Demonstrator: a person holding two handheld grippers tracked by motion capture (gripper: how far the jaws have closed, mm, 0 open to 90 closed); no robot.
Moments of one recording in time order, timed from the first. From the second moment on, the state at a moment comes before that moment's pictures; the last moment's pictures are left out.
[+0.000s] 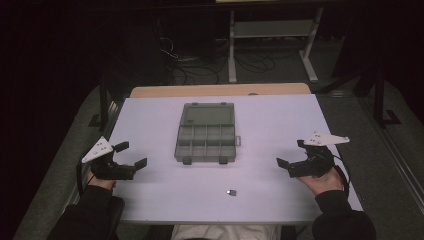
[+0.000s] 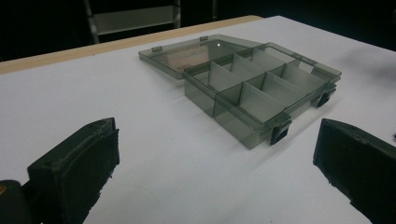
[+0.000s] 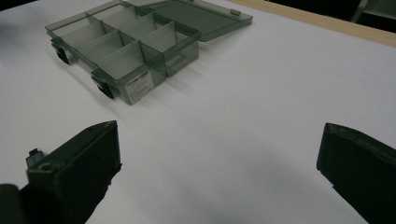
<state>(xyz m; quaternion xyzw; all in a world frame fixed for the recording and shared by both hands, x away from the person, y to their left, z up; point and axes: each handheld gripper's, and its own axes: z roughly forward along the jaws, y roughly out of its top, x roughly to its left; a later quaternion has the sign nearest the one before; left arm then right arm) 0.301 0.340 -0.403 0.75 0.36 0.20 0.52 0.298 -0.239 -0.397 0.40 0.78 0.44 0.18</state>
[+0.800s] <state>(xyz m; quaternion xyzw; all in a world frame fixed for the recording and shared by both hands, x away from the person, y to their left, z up) 0.301 0.340 -0.403 0.75 0.36 0.20 0.52 0.296 -0.202 -0.394 0.34 0.82 0.43 0.15</state>
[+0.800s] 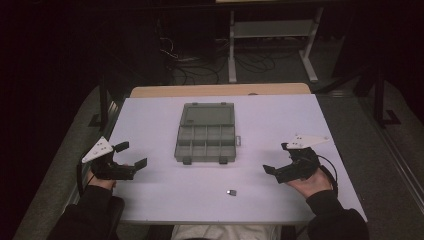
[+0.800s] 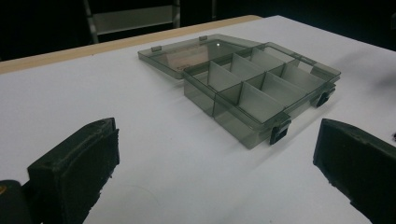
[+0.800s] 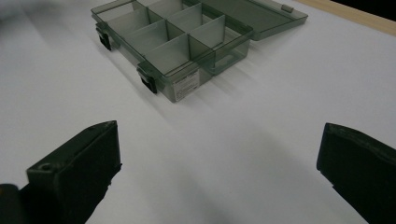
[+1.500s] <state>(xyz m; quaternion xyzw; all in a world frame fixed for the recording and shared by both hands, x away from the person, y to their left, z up) 0.301 0.340 -0.403 0.75 0.36 0.20 0.52 0.295 -0.182 -0.394 0.32 0.84 0.42 0.13</state>
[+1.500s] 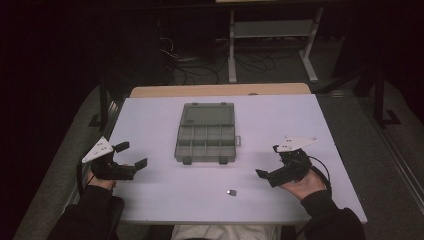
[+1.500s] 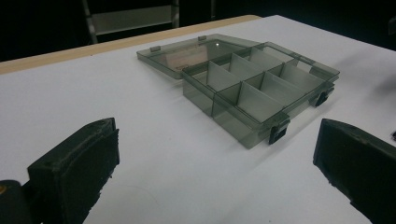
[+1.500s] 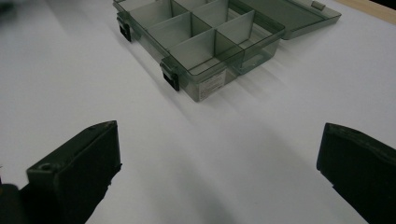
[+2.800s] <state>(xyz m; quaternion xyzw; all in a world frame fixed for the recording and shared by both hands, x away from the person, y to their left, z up) 0.301 0.339 -0.403 0.75 0.35 0.20 0.52 0.285 -0.135 -0.401 0.25 0.88 0.39 0.09</state>
